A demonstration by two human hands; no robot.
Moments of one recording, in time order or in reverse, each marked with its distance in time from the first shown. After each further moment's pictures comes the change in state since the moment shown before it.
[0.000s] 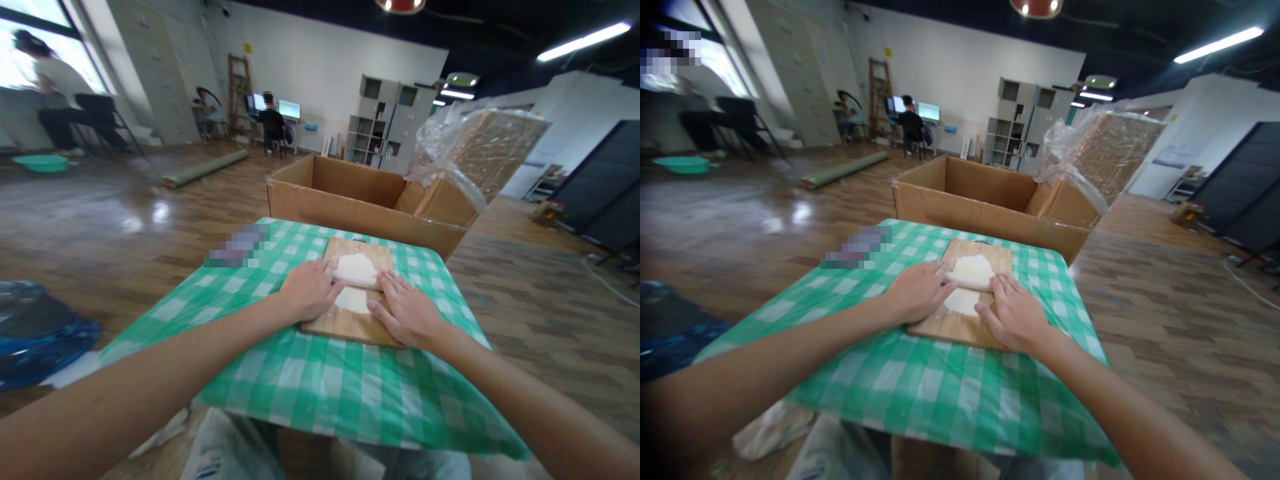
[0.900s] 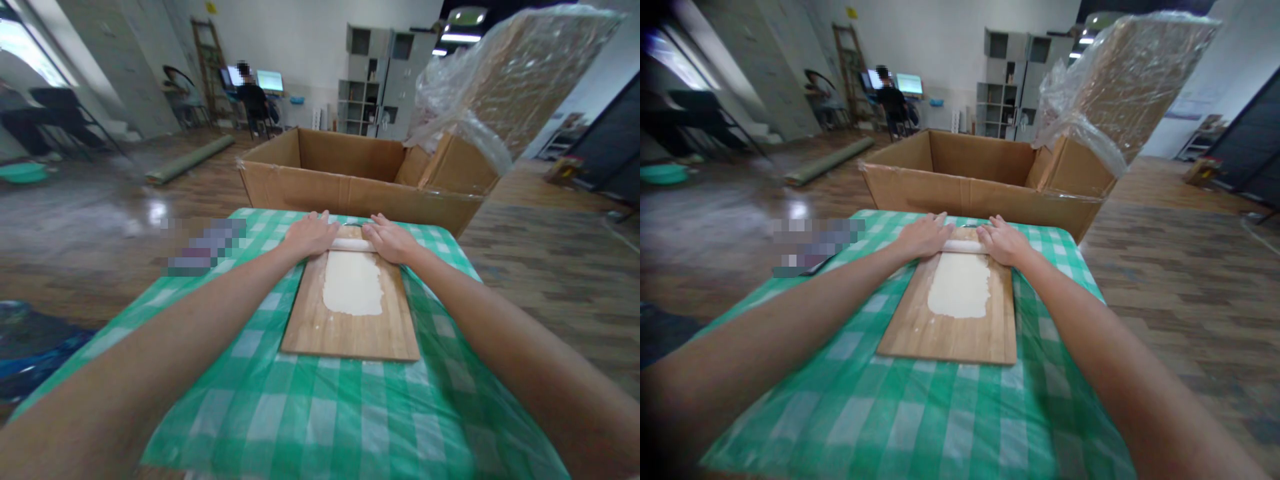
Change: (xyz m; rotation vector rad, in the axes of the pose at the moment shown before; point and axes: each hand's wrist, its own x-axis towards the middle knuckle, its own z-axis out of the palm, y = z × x) left_hand 0.137 -0.057 0.052 -0.017 -0.106 -0.102; right_hand 0.137 0.092 0.054 0.061 -0.015 0.026
